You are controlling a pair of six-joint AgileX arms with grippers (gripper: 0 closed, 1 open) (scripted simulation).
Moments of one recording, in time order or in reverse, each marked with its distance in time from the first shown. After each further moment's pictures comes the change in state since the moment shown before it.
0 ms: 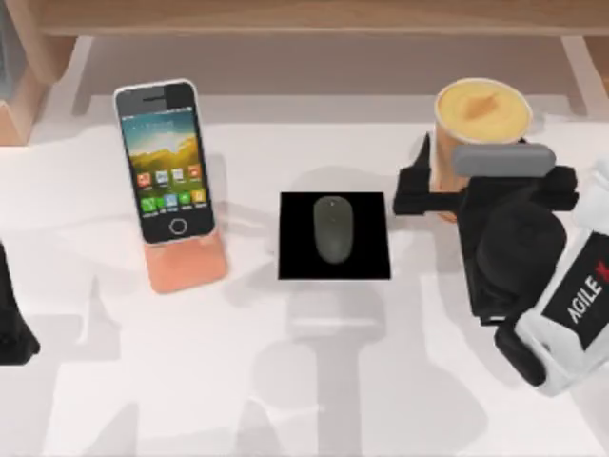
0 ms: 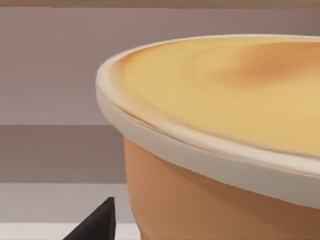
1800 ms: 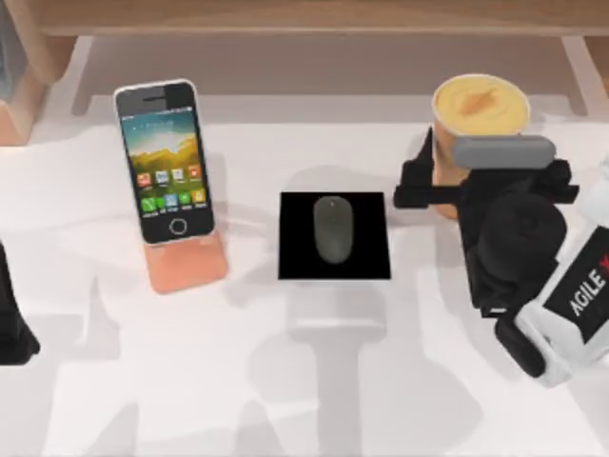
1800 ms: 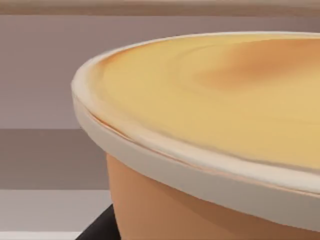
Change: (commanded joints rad) left arm 0.000 0.000 0.000 0.000 0.000 0.000; right arm -0.006 -0.020 0.013 -0.032 -0.008 0.001
